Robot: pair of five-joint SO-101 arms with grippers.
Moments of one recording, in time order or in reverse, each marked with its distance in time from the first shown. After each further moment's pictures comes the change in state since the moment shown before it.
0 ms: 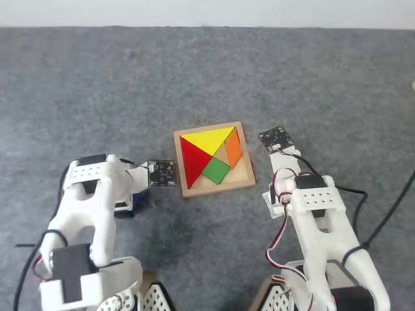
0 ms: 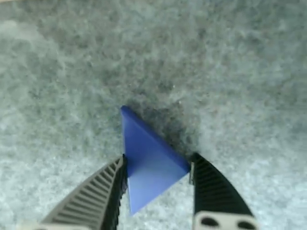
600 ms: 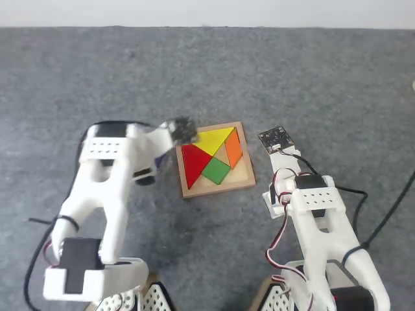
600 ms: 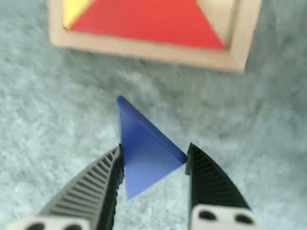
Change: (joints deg) left arm 13.2 1.2 -21.0 12.5 25.8; right arm 0.0 0.0 0.0 0.0 -0.4
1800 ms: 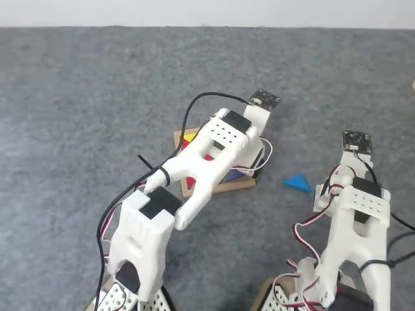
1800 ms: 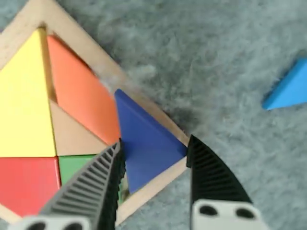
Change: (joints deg) left arm 32.7 37.5 -38.4 6.3 72.3; right arm 28.3 0.0 -2.4 2.5 -4.3
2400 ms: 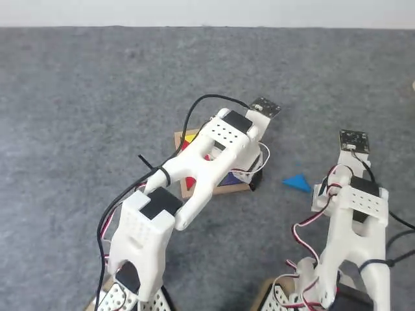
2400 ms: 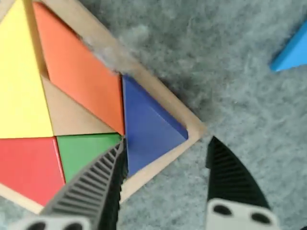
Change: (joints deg) left arm 0.3 0.0 -0.4 6.5 -3.5; right arm -1.1 0.0 0.0 0.0 0.0
